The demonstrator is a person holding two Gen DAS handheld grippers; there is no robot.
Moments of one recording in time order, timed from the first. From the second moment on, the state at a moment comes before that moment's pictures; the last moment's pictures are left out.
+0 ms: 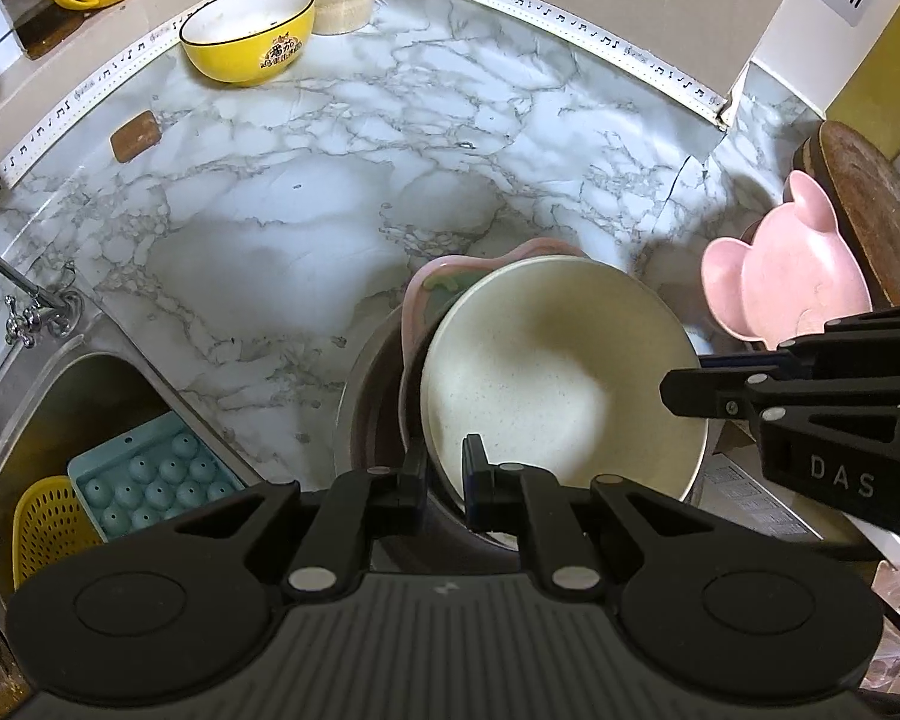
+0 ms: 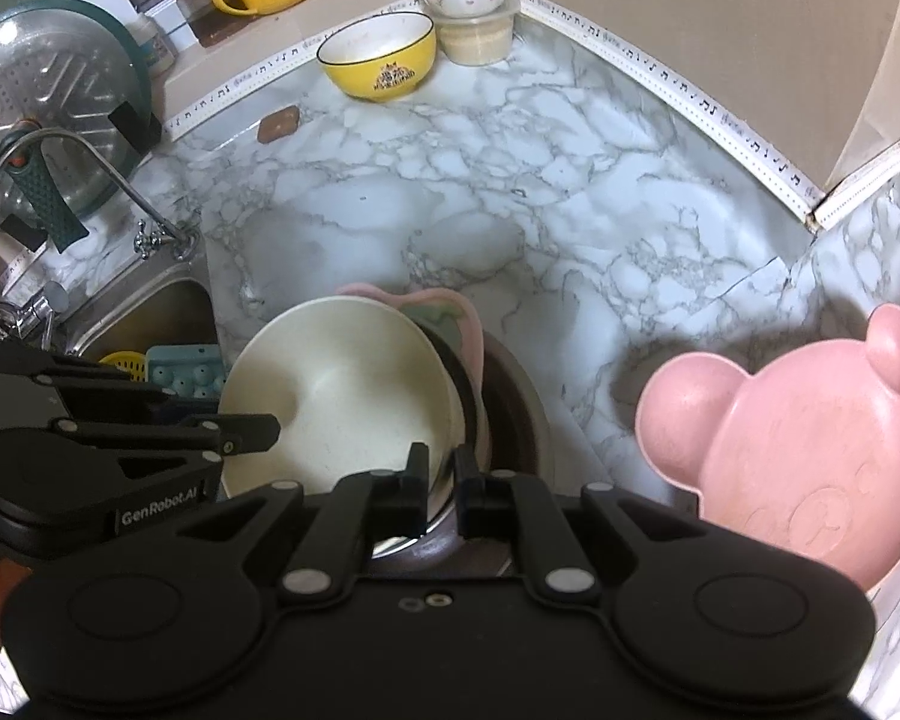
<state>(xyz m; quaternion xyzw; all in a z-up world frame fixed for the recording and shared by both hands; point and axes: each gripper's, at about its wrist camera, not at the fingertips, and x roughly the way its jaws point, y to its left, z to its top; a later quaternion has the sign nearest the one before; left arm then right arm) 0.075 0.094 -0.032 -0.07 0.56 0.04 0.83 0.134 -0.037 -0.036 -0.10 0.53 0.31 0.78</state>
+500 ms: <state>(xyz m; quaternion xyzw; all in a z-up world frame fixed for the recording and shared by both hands) 0.076 0.092 -0.035 -0.05 0.55 0.05 0.83 0.133 -0.036 -0.042 -0.10 0.54 0.31 0.78</state>
